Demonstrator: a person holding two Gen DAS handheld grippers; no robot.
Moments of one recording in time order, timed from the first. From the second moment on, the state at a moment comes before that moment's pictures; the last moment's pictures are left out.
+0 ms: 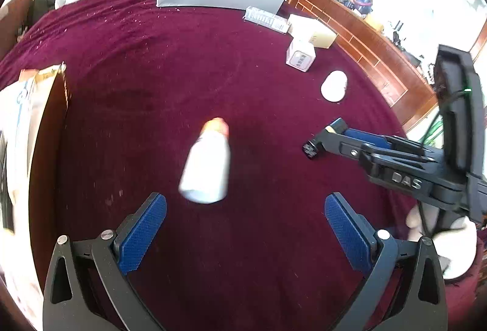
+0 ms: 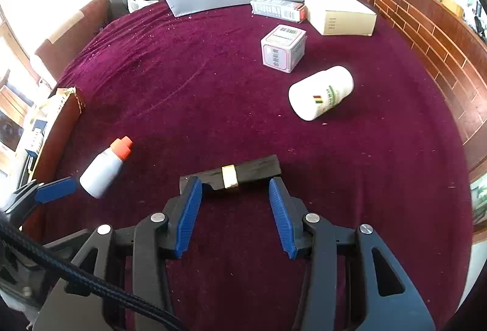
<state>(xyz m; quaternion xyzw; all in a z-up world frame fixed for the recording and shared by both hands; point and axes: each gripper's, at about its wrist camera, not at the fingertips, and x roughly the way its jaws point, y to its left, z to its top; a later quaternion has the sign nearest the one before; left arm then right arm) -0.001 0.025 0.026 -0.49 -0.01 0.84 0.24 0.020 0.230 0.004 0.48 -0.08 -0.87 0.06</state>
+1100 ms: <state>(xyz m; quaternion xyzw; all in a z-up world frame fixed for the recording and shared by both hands) -0.042 0.058 0.014 -0.49 0.09 0.85 0.17 0.045 0.252 0.050 0.37 -0.22 -0.90 0.03</state>
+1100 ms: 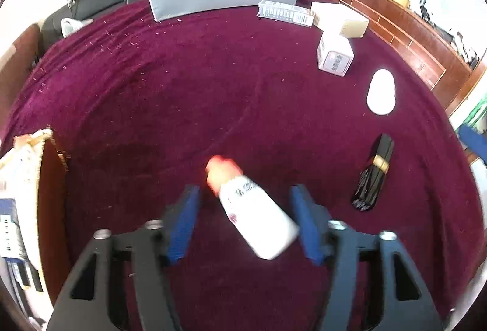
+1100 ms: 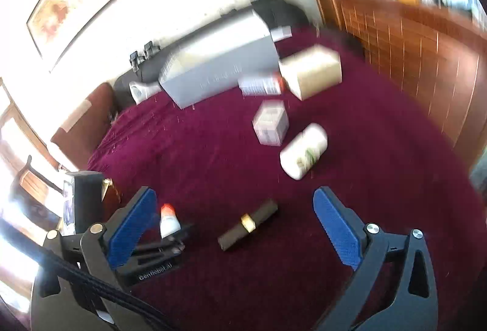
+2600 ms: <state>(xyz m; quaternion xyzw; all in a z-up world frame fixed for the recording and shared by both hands) 0.006 0.051 0.019 -0.46 0.09 0.85 0.23 0.010 0.195 0.001 0.52 -0.06 -0.85 -0.04</state>
